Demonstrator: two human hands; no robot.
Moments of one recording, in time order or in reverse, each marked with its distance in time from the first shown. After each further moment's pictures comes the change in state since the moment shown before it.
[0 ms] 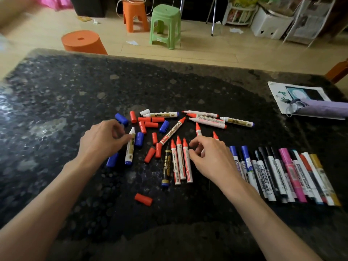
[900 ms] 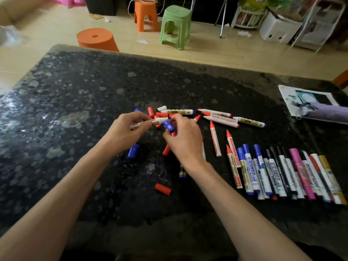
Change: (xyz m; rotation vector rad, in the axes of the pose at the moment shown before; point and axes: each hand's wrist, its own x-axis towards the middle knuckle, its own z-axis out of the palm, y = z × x) left_hand -0.011 -0.009 -0.016 -0.543 -0.114 0.257; right_hand 0.036 -0.087 0.069 0.155 0.307 -0.195
